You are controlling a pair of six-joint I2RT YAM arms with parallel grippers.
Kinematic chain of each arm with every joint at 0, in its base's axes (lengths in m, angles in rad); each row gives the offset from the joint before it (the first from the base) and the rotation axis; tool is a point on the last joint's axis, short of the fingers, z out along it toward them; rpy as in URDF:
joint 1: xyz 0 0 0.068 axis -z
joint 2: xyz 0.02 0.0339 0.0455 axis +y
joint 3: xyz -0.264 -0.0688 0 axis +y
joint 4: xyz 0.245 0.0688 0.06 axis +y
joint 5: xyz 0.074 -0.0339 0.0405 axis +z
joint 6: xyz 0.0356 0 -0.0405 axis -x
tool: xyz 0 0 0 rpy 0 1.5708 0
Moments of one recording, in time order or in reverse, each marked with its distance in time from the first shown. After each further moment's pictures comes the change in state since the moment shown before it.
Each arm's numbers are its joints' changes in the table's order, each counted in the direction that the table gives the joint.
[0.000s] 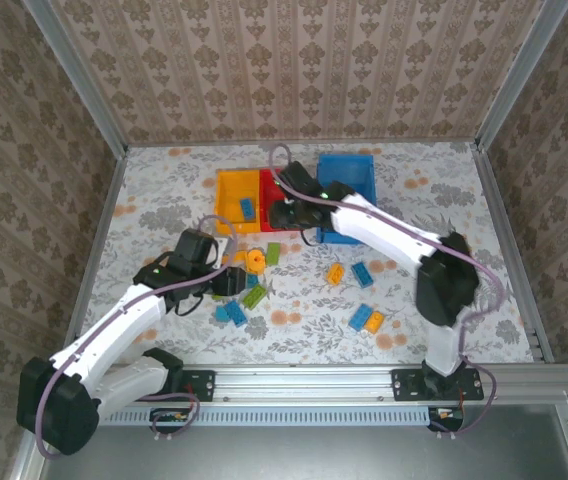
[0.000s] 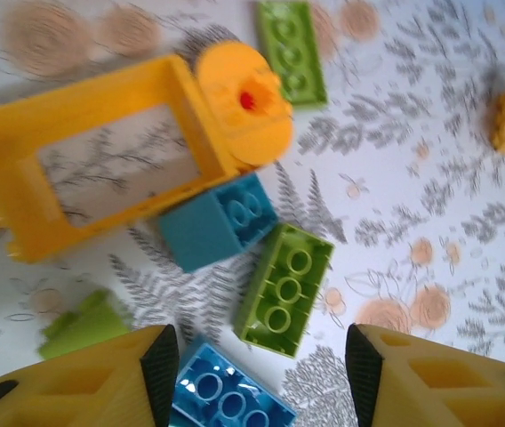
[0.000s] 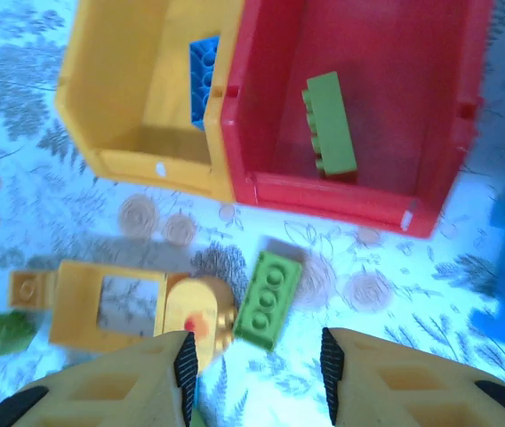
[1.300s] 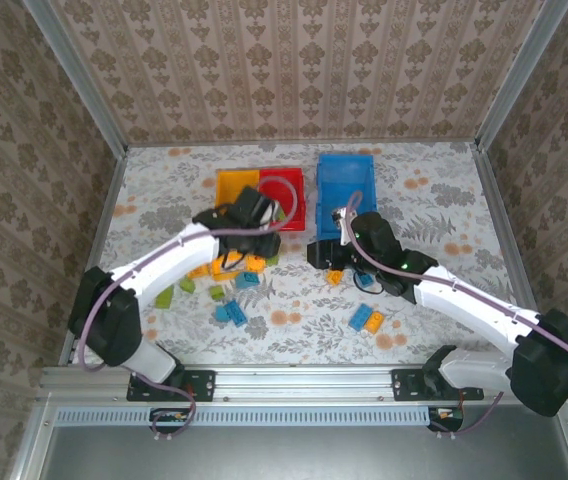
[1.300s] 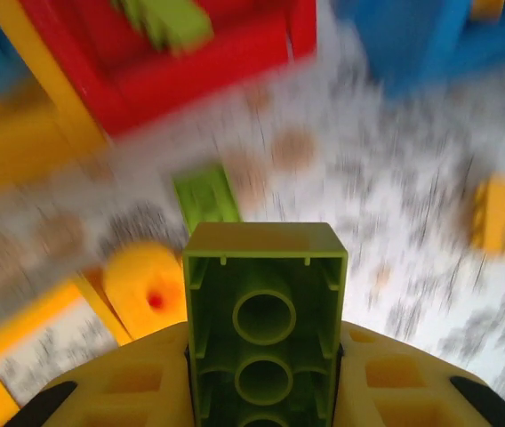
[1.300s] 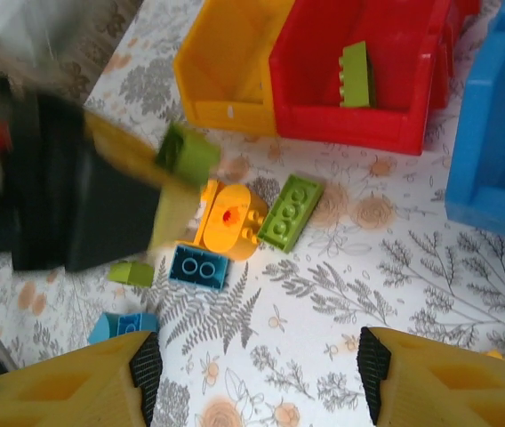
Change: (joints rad) left arm 0.116 0.541 -0.555 0.038 0.155 -0.034; right arm 0.073 -0.592 0.763 -0.493 0.203 0.045
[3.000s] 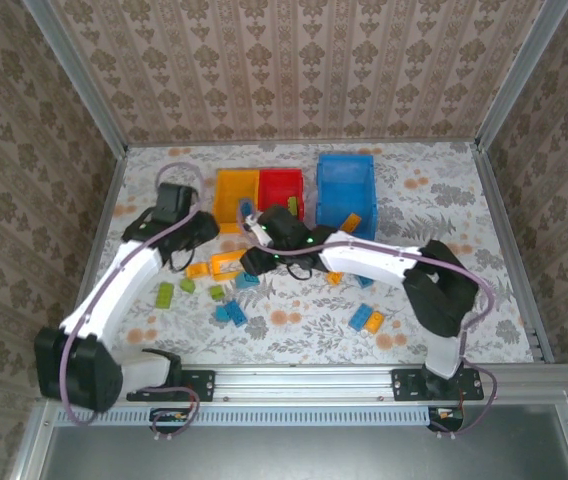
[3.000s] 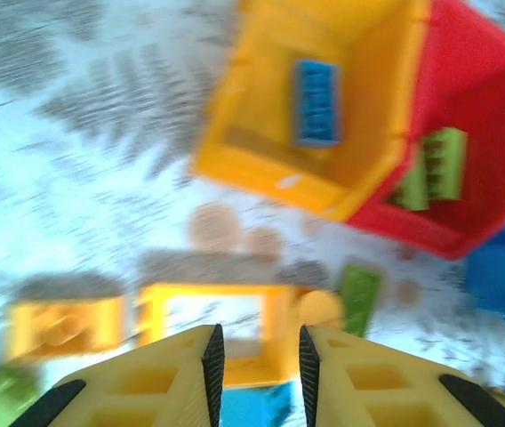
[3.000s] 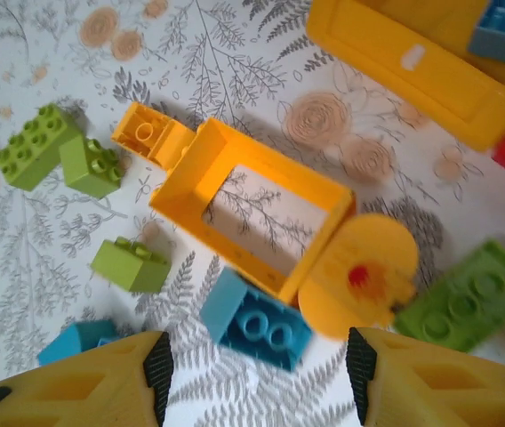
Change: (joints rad) left arm -0.392 -0.391 0.269 0.013 -0.009 0.351; right arm -0.230 0.697 -0.621 0.181 -0.026 0.275
